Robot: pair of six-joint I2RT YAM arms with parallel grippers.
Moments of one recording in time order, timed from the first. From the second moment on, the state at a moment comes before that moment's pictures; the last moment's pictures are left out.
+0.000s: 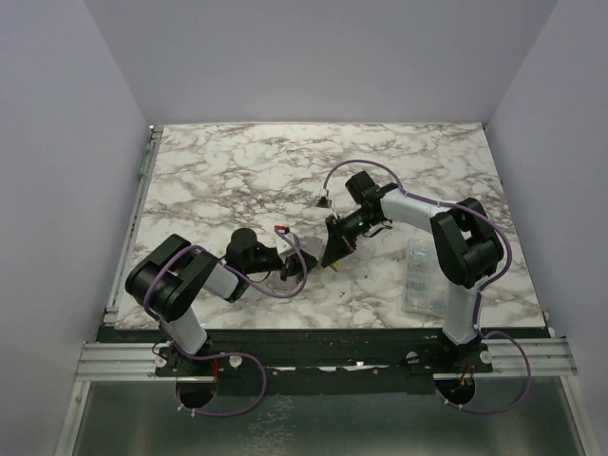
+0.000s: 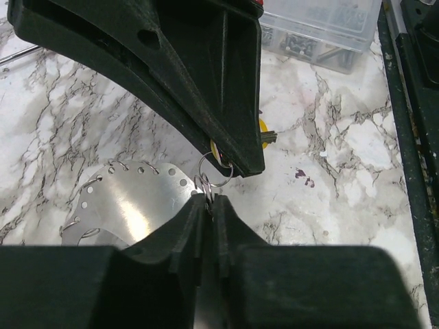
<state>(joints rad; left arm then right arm) -0.54 1.68 0.34 1.17 0.84 0.11 0.52 1.95 1.27 -0.66 -1.13 -0.42</state>
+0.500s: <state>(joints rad) -0.61 1.50 0.49 0.65 0.67 0.28 0.51 1.95 1.27 -0.67 -1.12 -0.42</state>
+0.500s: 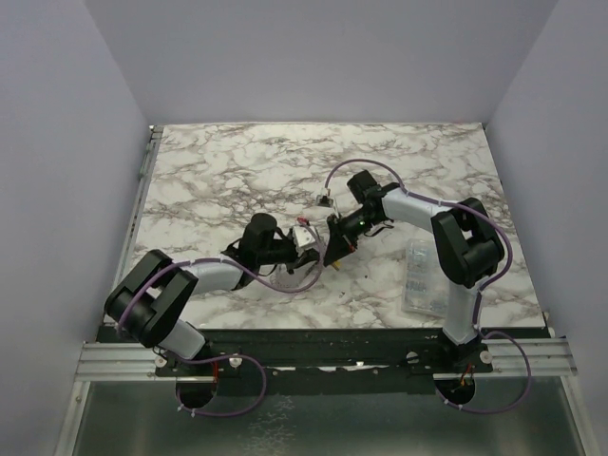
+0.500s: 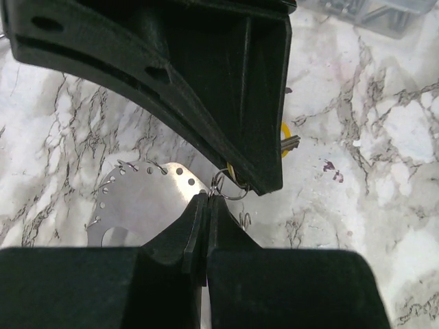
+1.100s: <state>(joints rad) -0.91 1.54 0.81 0.00 0.05 0.68 0.50 1.95 1.27 -0.66 -1.04 -0.41</state>
